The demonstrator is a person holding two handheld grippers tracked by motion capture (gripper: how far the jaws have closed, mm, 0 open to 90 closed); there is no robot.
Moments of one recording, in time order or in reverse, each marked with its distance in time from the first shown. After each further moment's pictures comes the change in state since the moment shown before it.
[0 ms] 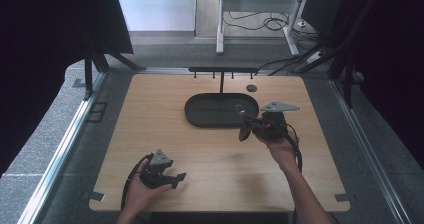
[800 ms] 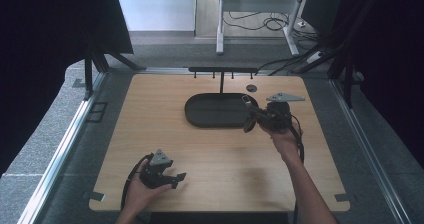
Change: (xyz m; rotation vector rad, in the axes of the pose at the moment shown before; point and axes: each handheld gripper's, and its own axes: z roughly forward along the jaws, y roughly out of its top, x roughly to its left) left arm 0.000 0.000 0.000 -0.001 0.001 -0.002; right arm -0.023 0.015 0.003 -0.022 -0.054 0.047
